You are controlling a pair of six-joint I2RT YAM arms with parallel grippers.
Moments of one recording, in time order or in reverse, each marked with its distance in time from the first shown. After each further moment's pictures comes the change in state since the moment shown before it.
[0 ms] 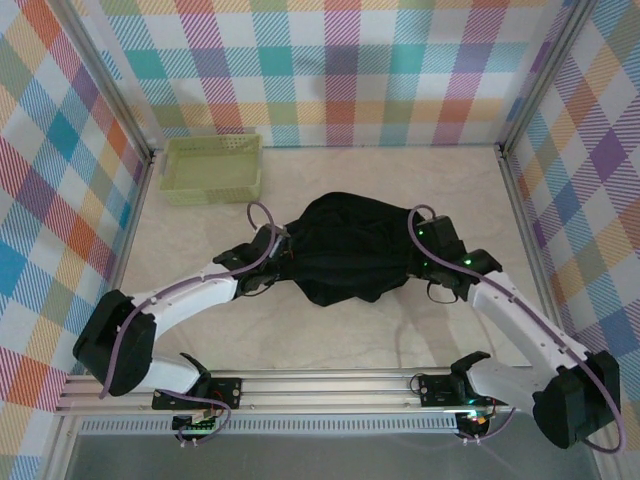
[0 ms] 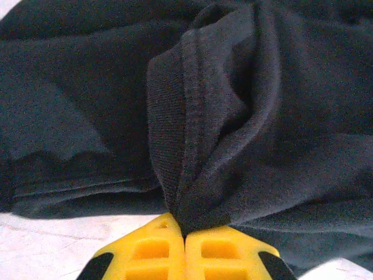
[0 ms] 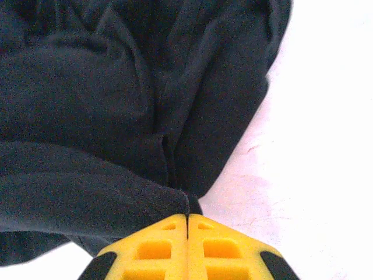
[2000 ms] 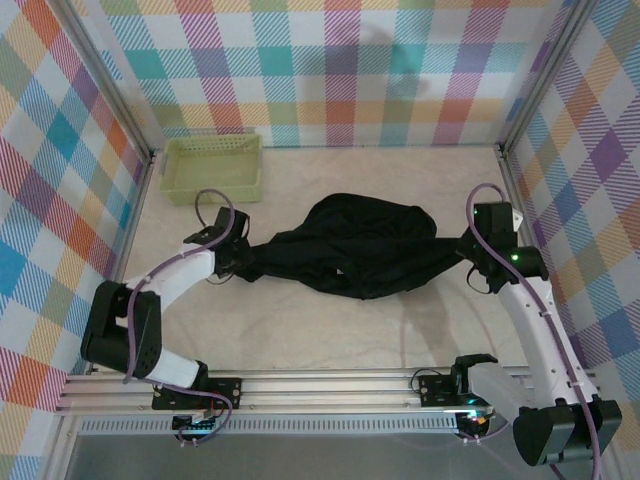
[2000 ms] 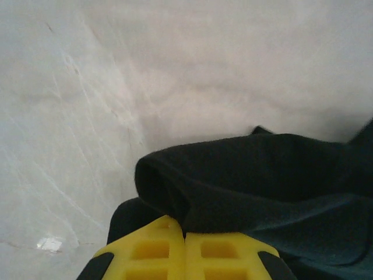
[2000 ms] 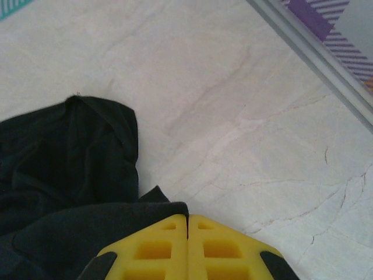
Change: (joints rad) left arm 0.380 0.045 0.066 -0.217 -0.068 -0.039; right arm -0.331 -0.090 0.164 -0.161 0.171 -0.004
